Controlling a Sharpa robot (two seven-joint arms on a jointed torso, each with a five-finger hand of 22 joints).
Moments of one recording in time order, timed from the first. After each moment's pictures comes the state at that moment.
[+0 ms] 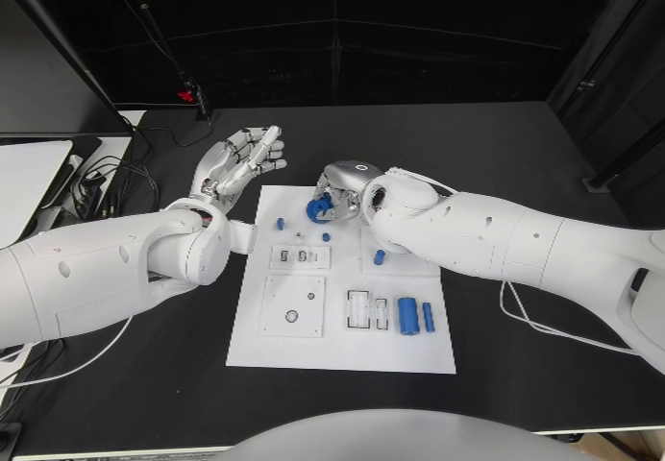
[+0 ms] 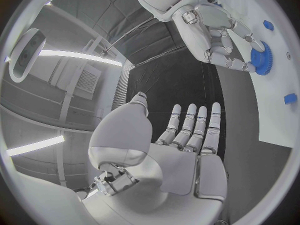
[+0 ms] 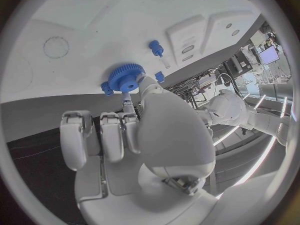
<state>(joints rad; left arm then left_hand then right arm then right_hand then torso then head) 1.30 -0.80 -0.24 1.48 -0.01 -0.47 0.68 1.10 0.05 -0.08 0.29 0.24 0.30 0.15 0.70 0.07 0.33 0.26 0.70 0.07 0.16 0.25 0.85 0.06 0.09 0.40 0.29 0.28 0.30 1.20 -0.34 -0.05 1.10 -1.56 -0.29 -0.19 1.45 -0.12 0.16 0.25 0.22 0.98 0.10 0.15 0.07 1.47 0.04 1.57 1.31 1.46 0.00 1.57 1.31 0.01 1.46 0.11 1.57 1.31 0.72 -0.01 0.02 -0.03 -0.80</state>
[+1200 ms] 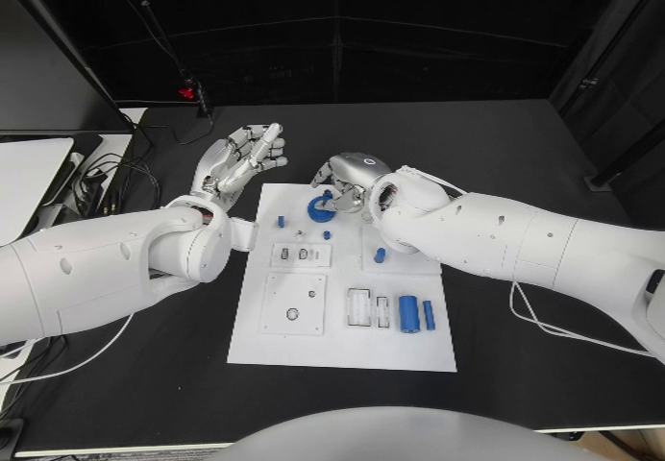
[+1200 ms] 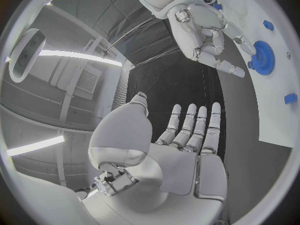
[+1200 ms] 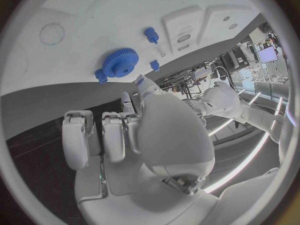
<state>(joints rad) 1.30 -0.80 -0.24 1.48 -0.01 -0.47 0.68 1.10 0.05 -0.08 0.29 0.25 0.30 0.15 0.70 0.07 0.33 0.26 0.70 0.07 0.16 0.25 0.85 0.06 0.09 0.40 0.29 0.28 0.30 1.20 -0.38 -0.05 1.13 -1.52 -0.42 -0.10 1.41 -0.10 0.15 0.24 0.19 0.91 0.08 0.09 0.07 1.47 0.01 1.57 1.31 1.47 -0.04 1.57 1.31 0.01 1.47 0.08 1.57 1.31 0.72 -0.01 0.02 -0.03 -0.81</state>
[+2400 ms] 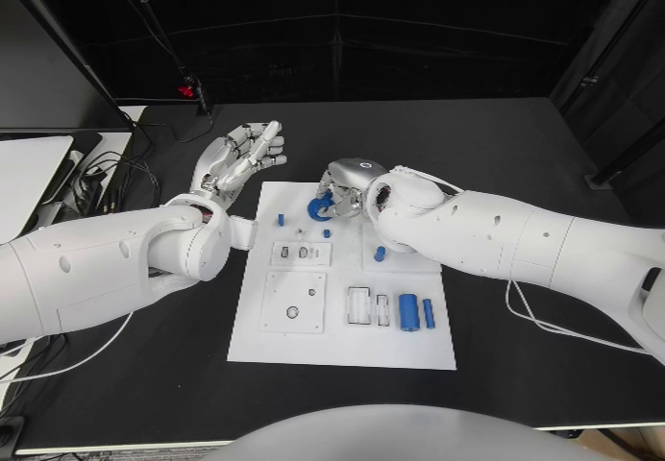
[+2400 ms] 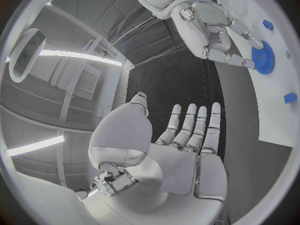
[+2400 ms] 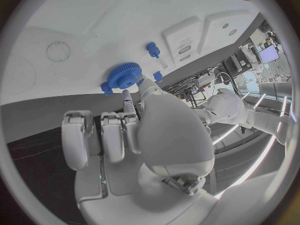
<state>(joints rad) 1.30 -0.80 -0.24 1.48 -0.01 -0.47 0.68 1.10 0.05 -0.09 0.29 0.25 0.30 0.15 0.70 0.07 0.33 0.26 0.70 0.07 0.16 0.25 0.85 0.06 0.09 0.40 0.29 0.28 0.30 1.20 -0.37 -0.05 1.14 -1.56 -0.29 -0.20 1.41 -0.11 0.13 0.24 0.17 0.97 0.11 0.10 0.08 1.47 0.03 1.57 1.31 1.47 -0.02 1.57 1.31 0.01 1.47 0.09 1.57 1.31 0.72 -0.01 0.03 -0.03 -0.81</state>
